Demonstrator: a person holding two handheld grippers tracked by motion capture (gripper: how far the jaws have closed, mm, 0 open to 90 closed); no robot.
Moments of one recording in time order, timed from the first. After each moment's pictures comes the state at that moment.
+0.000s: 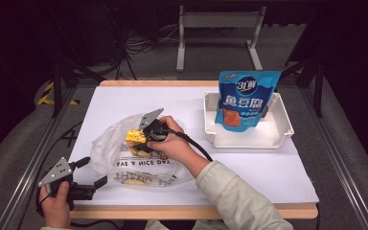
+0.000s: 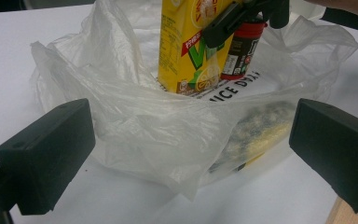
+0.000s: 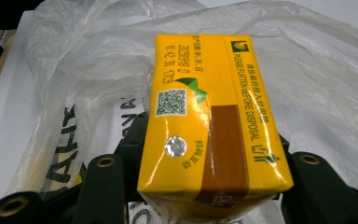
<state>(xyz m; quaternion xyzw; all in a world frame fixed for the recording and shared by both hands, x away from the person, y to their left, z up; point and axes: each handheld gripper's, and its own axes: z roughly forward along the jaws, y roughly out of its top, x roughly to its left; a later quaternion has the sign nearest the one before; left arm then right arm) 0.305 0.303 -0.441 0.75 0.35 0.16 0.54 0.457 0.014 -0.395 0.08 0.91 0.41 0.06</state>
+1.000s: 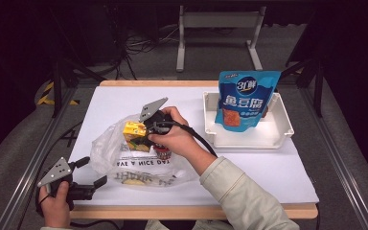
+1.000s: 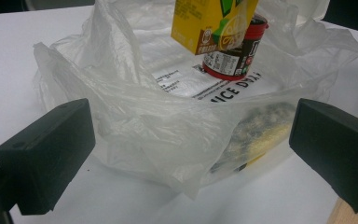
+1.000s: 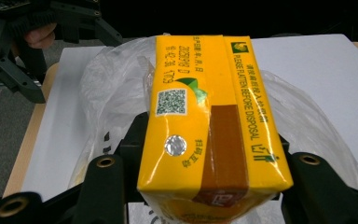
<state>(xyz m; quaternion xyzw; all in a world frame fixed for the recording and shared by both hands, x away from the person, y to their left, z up) 0.305 0.303 -0.441 0.75 0.35 0.17 0.54 0.447 0.003 -0.342 0.06 0.90 0.43 0.06</state>
